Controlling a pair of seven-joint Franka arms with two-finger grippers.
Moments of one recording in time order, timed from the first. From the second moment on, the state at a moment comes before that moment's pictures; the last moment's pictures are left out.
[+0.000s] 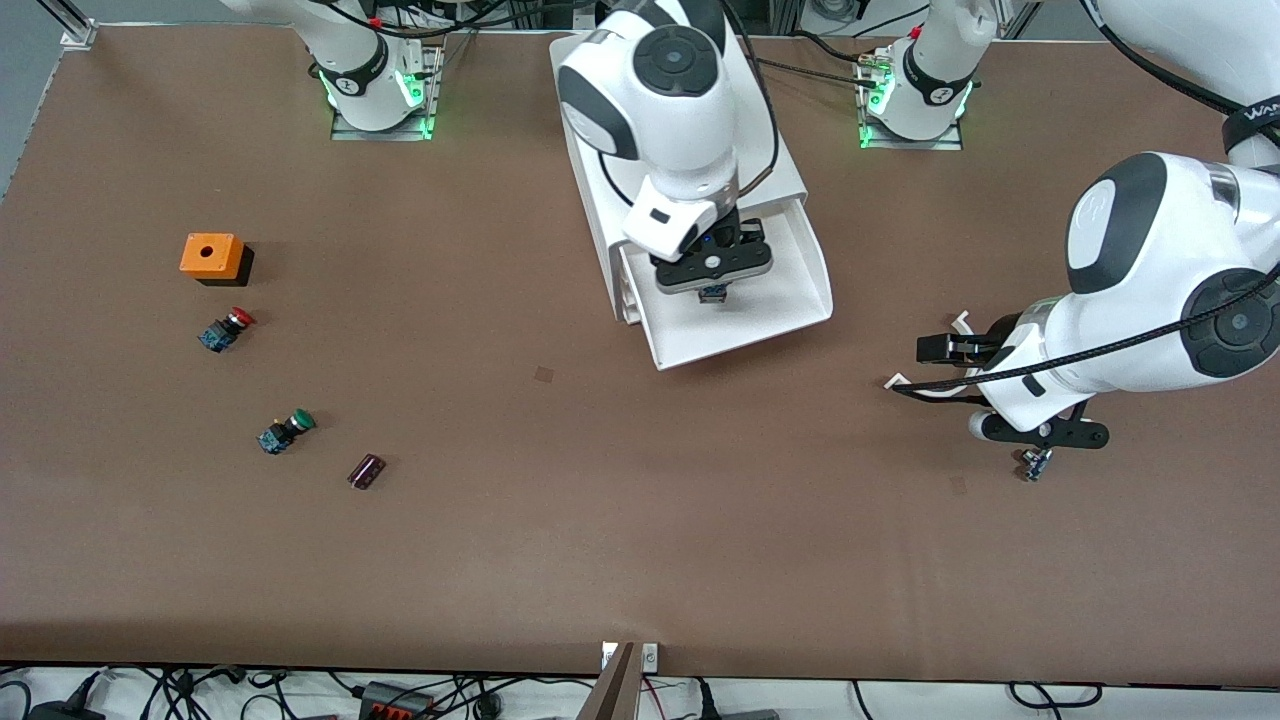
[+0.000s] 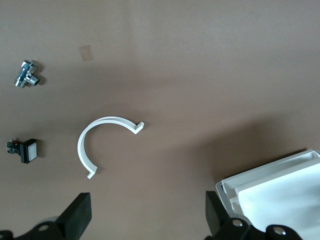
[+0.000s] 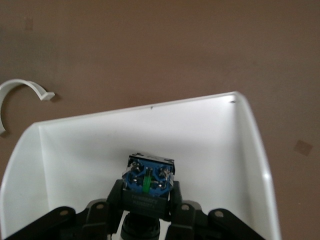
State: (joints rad) left arm -0.17 0.50 -0.01 -1.20 -0.09 1.46 -0.15; right arm 0.85 0.73 -0.02 -0.94 0.07 1.86 0.69
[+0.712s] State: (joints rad) left arm -0.37 0.52 -0.02 -1.36 -0.01 1.82 -0.51; right arm 0.48 0.70 -0.03 -1.00 0.08 1.59 0.36
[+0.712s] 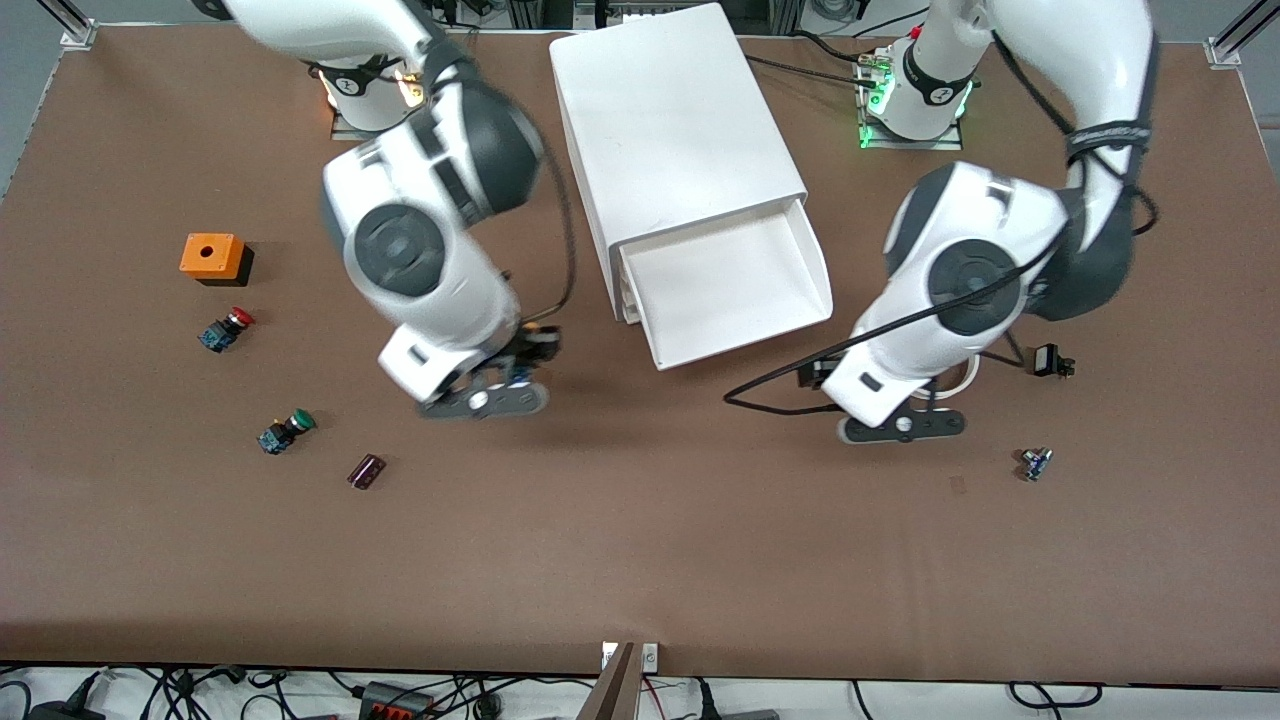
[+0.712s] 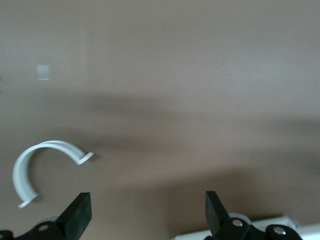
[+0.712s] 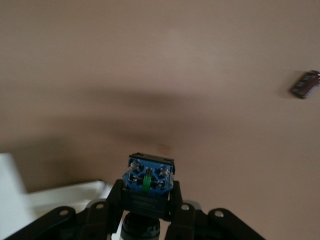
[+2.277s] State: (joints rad) left arm -0.50 0.42 -0.14 -1.69 -0.01 1.99 -0.82; right arm 0.28 0.70 -0.03 -1.62 0.07 2.12 -0.18
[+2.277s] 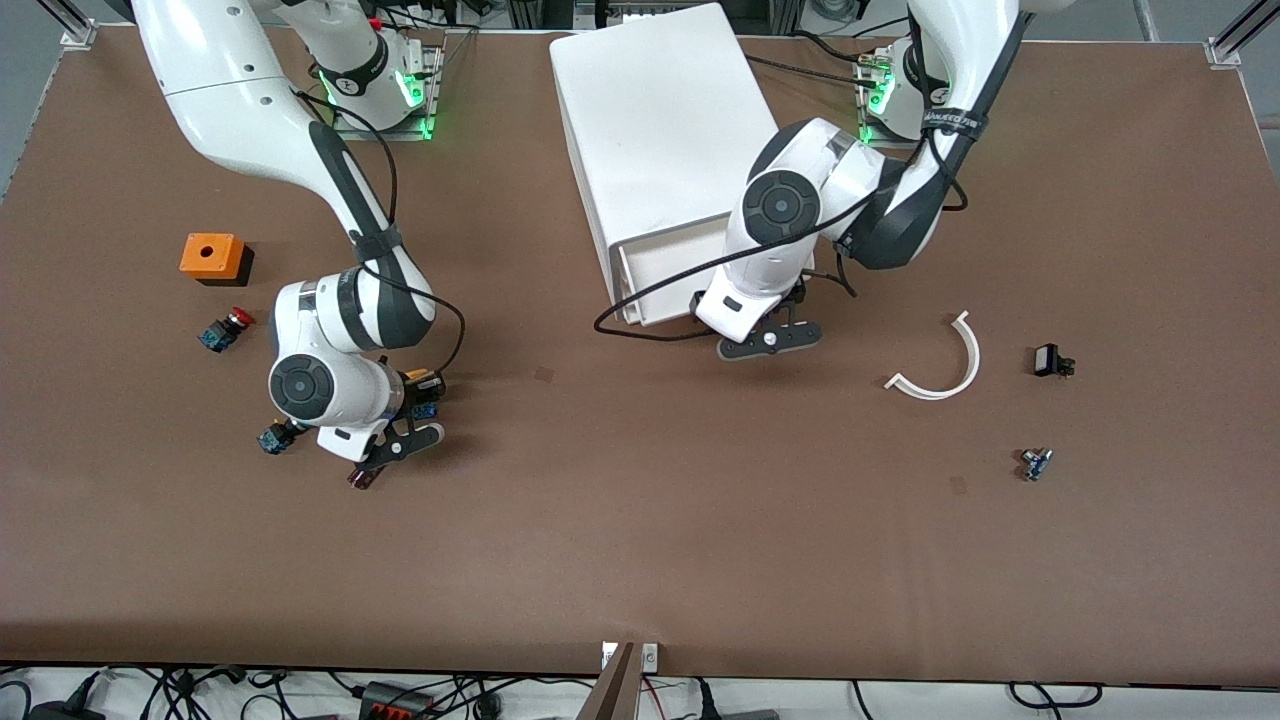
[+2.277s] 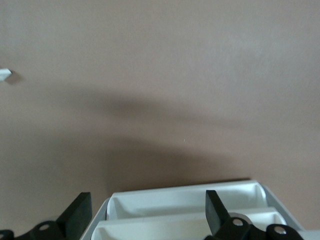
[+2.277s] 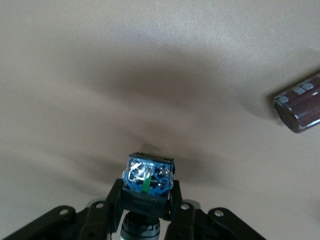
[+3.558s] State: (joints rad) left arm -0.50 0.31 -0.21 -1.84 -0.20 1.99 -0.86; right arm 0.25 0.39 -0.11 -1.47 0.07 1.73 -0.12
